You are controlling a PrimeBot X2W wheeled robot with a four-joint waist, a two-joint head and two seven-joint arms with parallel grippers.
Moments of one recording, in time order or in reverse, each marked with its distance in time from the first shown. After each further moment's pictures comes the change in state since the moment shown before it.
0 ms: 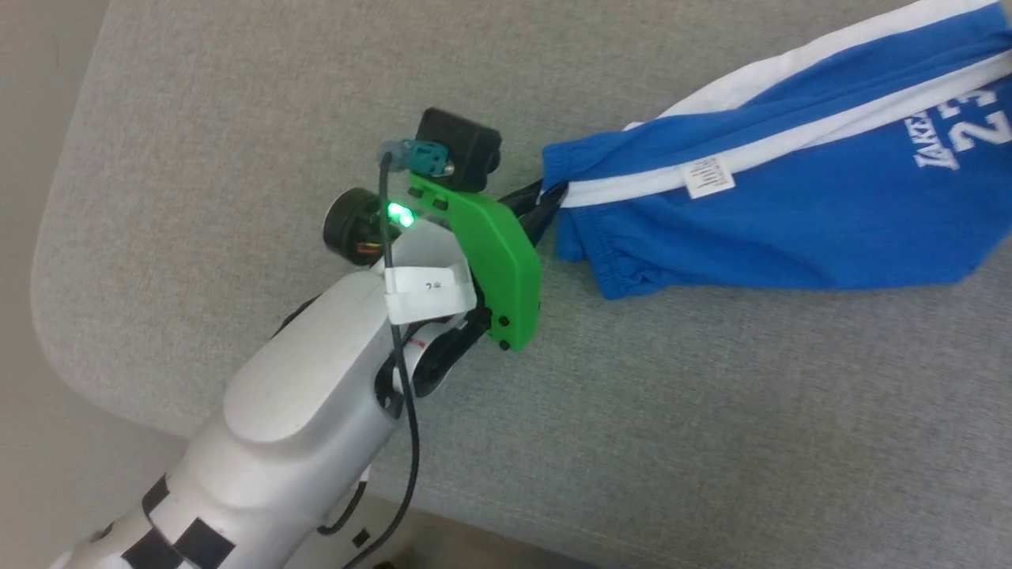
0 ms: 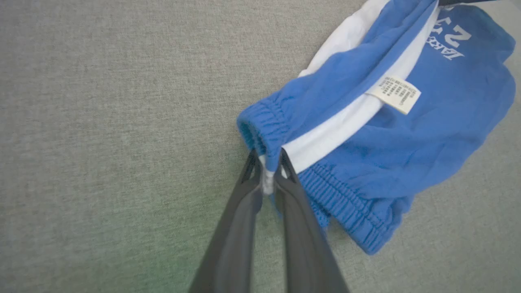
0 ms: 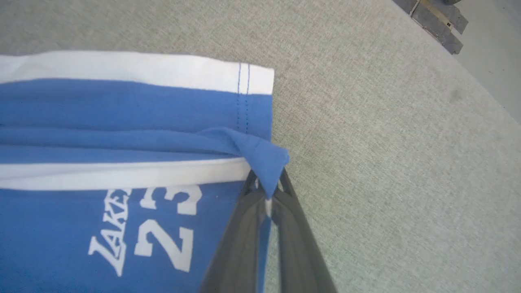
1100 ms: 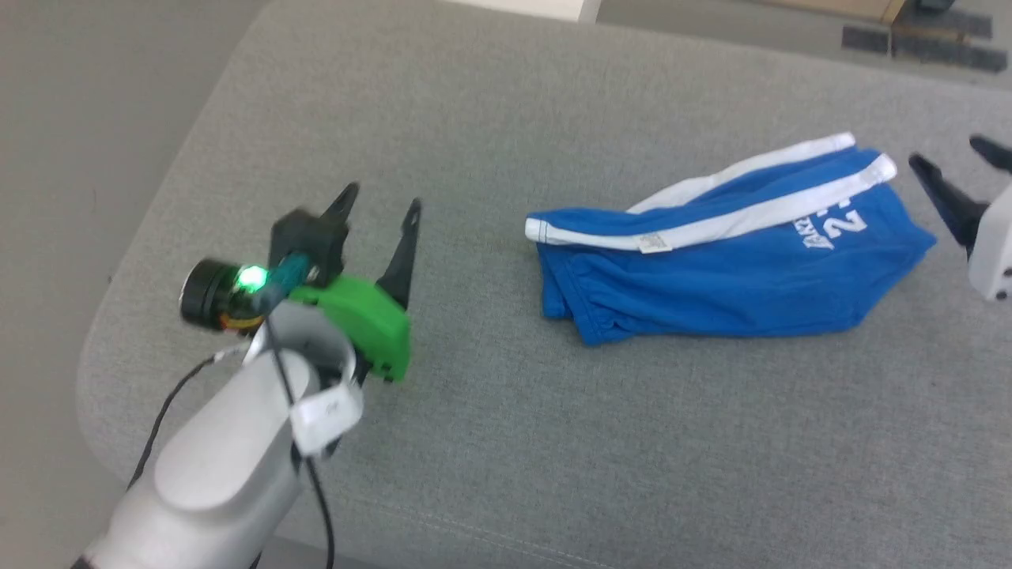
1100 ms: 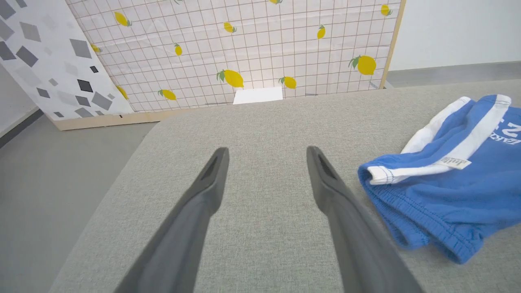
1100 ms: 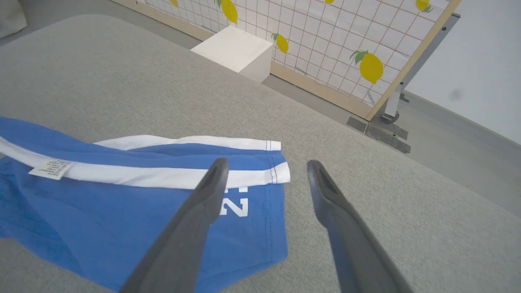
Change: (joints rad) left arm 0.163 0.145 0.038 0.116 0.192 0.118 -0.432; right arm 0.287 0.016 0.095 0.109 0.138 -0.006 -0.719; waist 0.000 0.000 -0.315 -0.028
